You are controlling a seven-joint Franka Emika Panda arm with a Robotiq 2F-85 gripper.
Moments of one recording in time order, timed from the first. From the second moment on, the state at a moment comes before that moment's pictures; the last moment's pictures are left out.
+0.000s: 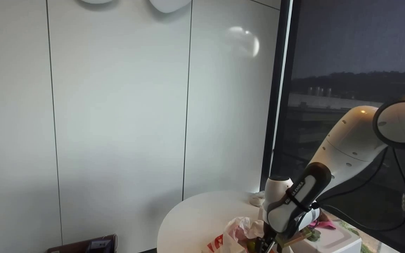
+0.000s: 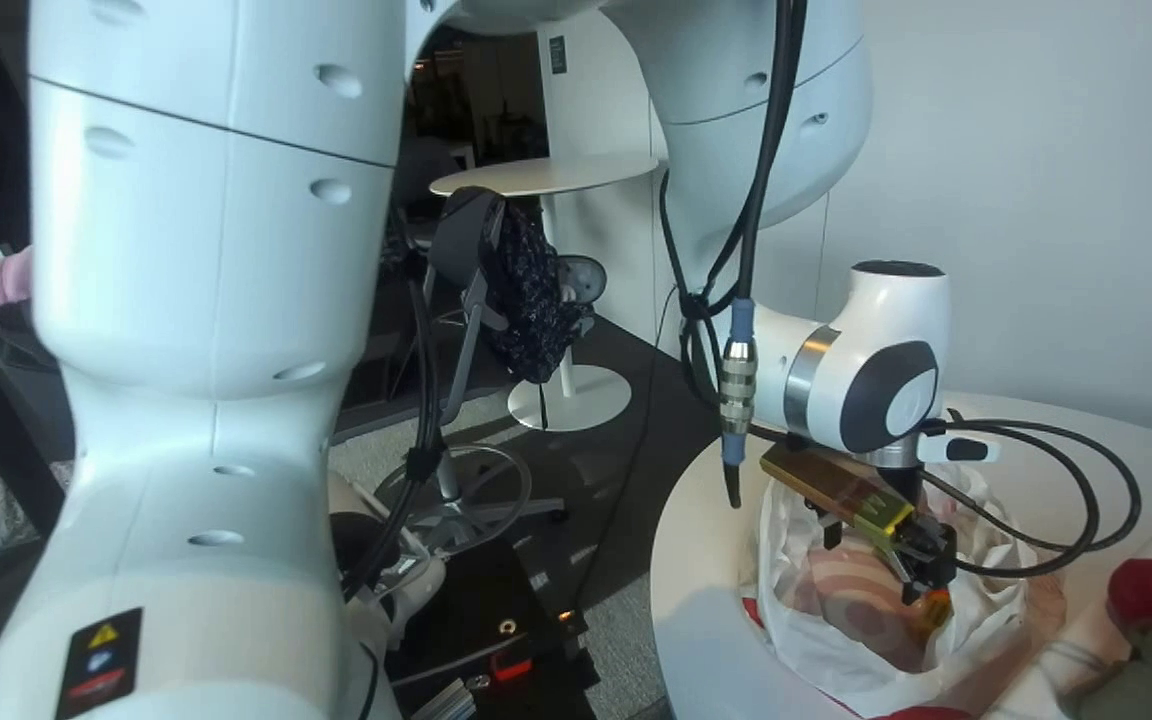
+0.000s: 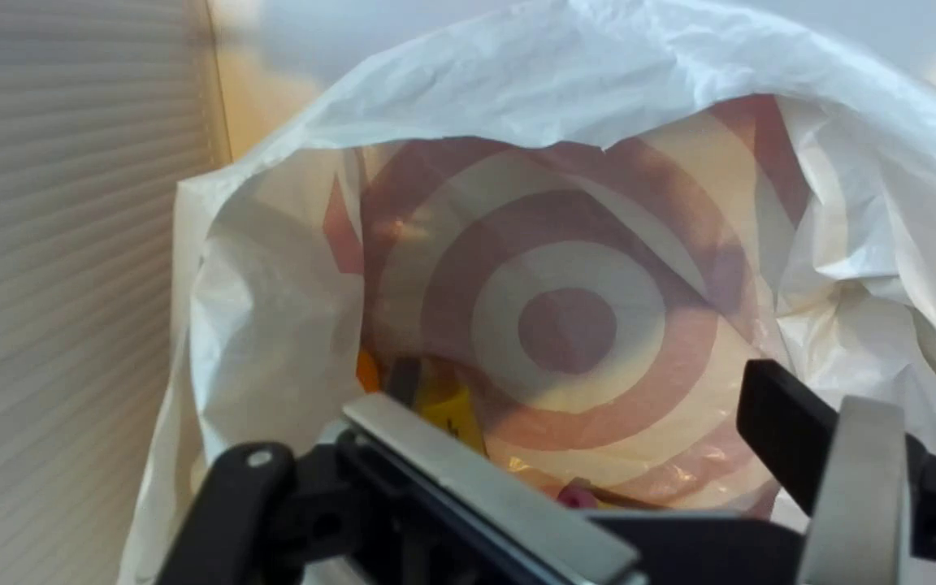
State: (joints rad) arm 0.08 0.39 -0.01 -2.32 -0.20 2.75 0.14
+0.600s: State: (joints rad) arm 0.08 0.62 -0.03 -2.14 -0.20 2.88 0.12
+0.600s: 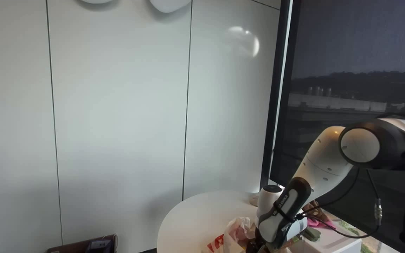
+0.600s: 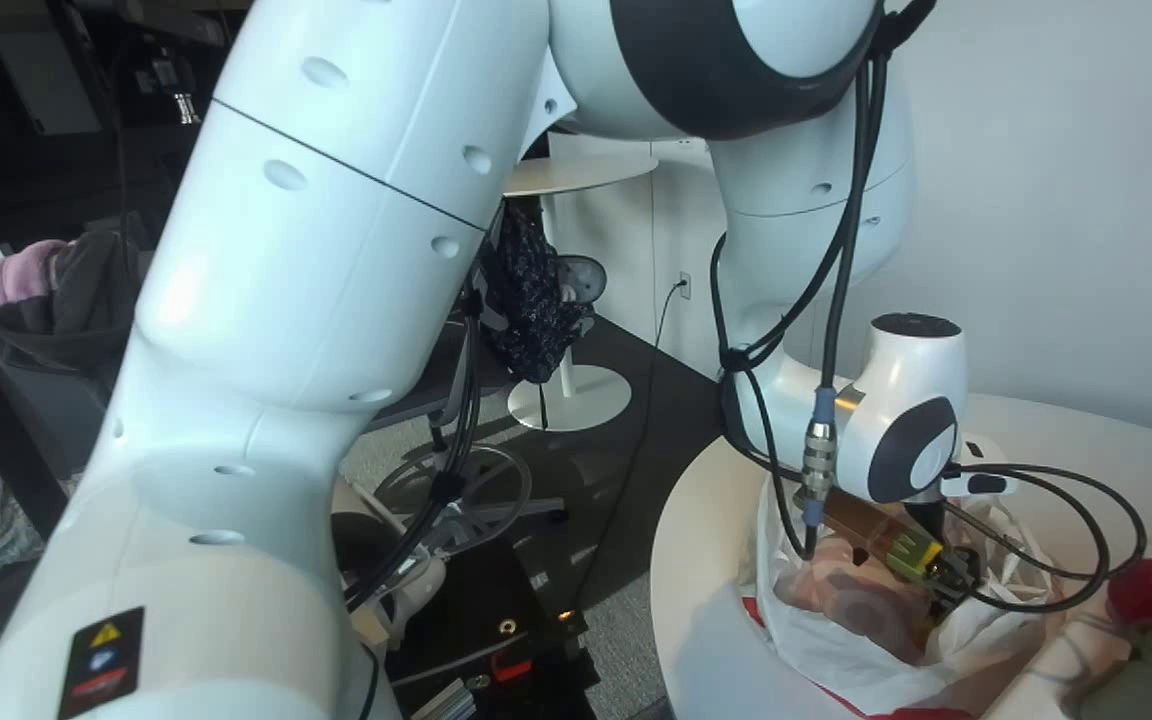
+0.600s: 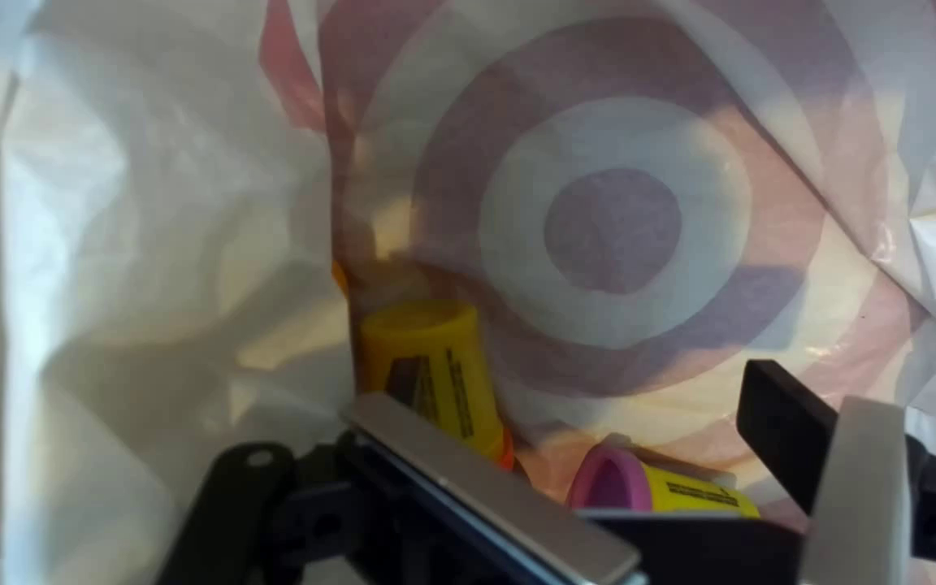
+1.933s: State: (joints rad) arm 0.14 0.75 -0.12 -2.09 -0.22 3.09 -0.03
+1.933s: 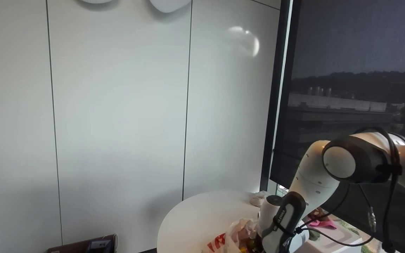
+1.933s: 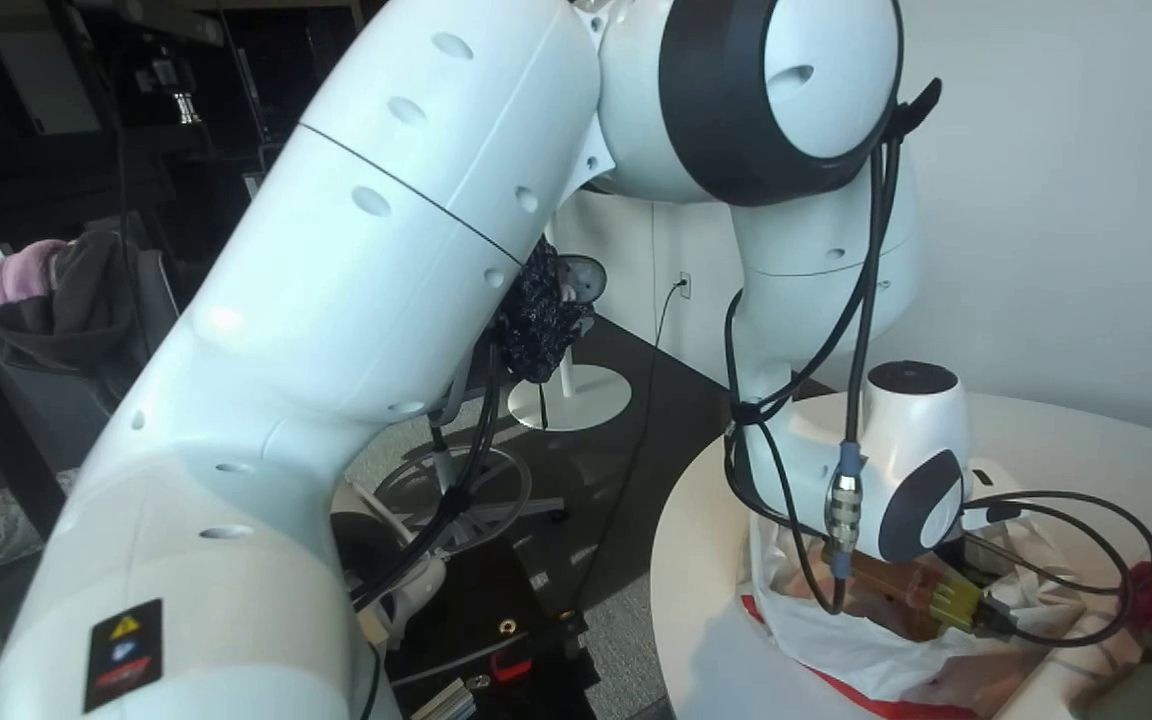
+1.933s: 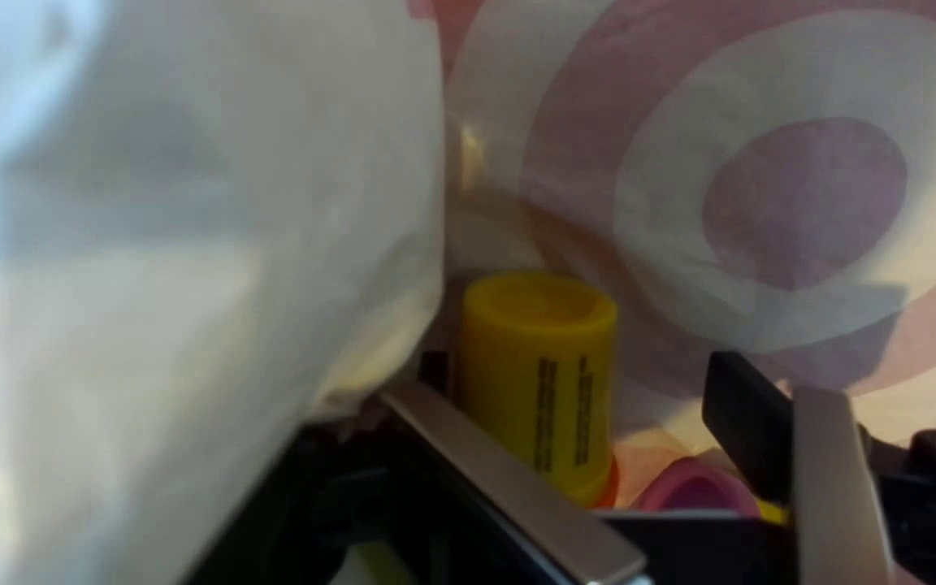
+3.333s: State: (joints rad) arm -0.01 0.26 0.04 -2.31 -0.11 2.59 -0.09
